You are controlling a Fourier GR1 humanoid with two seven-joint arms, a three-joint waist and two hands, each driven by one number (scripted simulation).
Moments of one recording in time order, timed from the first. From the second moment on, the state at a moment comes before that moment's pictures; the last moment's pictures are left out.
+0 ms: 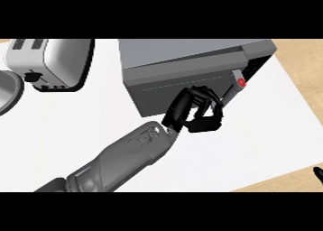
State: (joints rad) left arm -0.90 0.00 -0.88 -0.84 0.72 0.48 -0.33; right arm 0.57 -0.37 -0.02 -2.31 -0.56 0.38 -0.20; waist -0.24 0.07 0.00
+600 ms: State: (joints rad) left arm -0.93 0.00 -0.88 -0.80 0.84 0.51 -0.41; right arm 0.53 -0.40 -0.03 -2.31 -0.59 0.40 -0.19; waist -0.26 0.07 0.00
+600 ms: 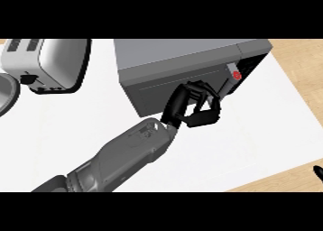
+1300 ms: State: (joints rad) left arm -0.92 0.00 -0.90 -0.79 0.91 0.56 -0.52; right arm 0.50 -0.43 0.00 -2.31 -0.60 0.46 -0.19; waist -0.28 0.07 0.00
